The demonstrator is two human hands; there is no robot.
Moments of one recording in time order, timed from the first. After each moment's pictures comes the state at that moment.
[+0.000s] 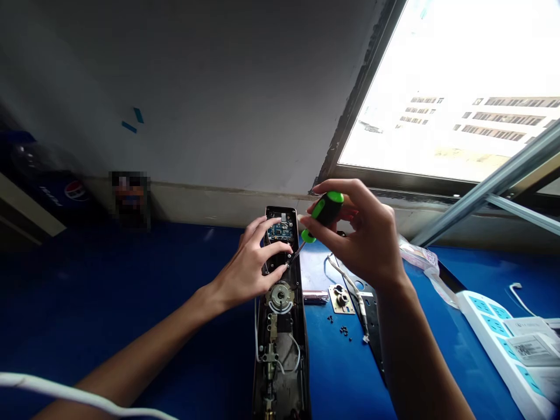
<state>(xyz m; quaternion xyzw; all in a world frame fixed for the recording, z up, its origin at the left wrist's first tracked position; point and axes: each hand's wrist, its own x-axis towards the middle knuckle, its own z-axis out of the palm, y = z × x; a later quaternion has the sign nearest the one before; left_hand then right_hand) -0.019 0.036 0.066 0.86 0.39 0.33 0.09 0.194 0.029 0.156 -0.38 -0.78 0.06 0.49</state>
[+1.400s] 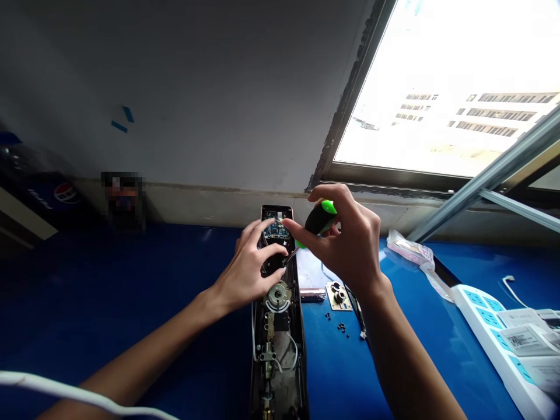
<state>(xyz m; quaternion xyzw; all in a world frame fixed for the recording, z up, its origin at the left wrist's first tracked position) -0.013 0.036 0.056 0.84 0.42 0.33 0.10 0.180 0.030 0.142 -0.39 -0.77 -0.15 0.49</state>
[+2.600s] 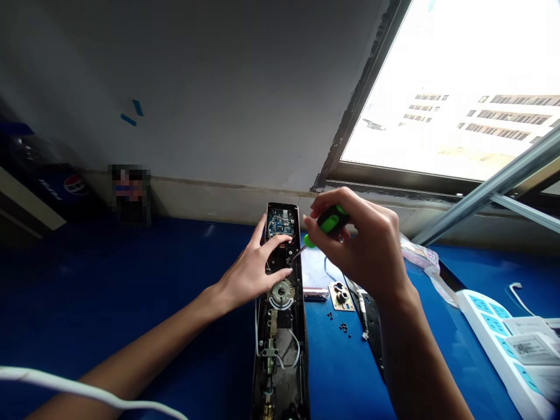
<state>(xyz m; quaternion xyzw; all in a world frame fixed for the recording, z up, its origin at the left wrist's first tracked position) -0.014 0.033 0.052 0.81 0.45 0.32 0.21 0.188 0.017 0.158 -0.40 -0.81 -0.06 0.43</state>
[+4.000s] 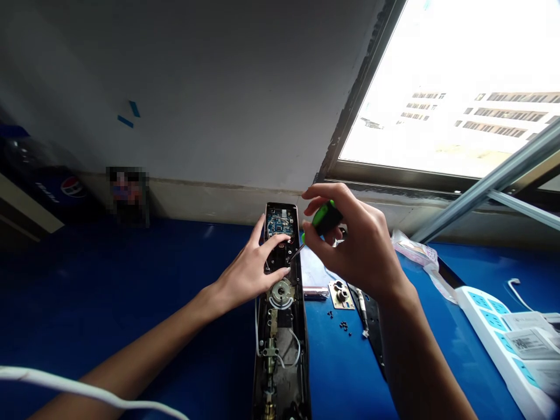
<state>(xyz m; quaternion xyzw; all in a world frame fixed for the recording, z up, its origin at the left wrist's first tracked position) -0.015 0.034 0.057 0.81 0.46 0.29 0.23 0.185 0.015 0.157 -0.39 -0.83 -0.01 0.41</state>
